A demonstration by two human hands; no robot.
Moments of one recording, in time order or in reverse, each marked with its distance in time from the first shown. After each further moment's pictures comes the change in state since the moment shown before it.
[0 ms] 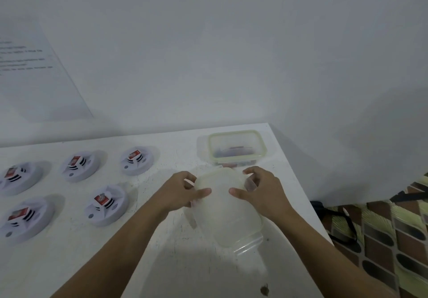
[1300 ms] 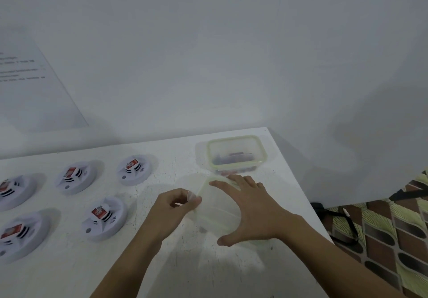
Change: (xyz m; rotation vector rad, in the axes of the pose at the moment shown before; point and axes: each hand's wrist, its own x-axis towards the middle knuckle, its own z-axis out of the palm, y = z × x) left_hand -0.030 -0.012 -0.001 -0.093 0.142 0.092; right_hand -0.012 -0.015 0.004 -0.596 -0.317 -0.484
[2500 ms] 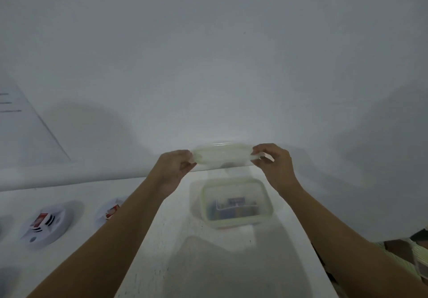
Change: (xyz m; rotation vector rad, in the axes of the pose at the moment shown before) left_hand 0.209 0.096 -0.008 -0.695 -0.027 0.014; right_hand 0.152 0.134 -0.090 0.841 0.790 0.111
